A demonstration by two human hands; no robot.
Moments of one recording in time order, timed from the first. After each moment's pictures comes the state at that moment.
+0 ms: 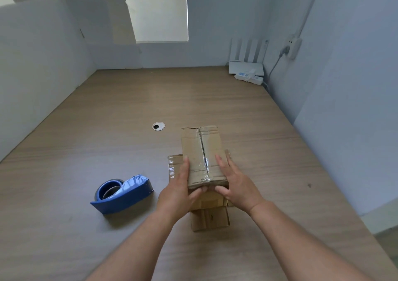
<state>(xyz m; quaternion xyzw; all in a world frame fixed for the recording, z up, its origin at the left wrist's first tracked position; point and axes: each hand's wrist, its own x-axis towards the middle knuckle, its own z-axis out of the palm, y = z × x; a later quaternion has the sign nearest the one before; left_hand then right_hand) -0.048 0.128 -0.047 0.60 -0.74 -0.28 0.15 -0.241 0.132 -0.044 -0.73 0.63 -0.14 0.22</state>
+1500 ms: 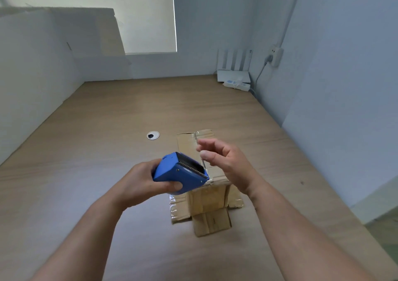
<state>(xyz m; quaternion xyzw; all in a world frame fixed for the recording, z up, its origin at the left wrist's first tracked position) 0.029 0.116 0.059 0.47 -0.70 -0.48 0.22 -0.195 0.139 0.064 -0.56 0.50 -0.45 0.48</state>
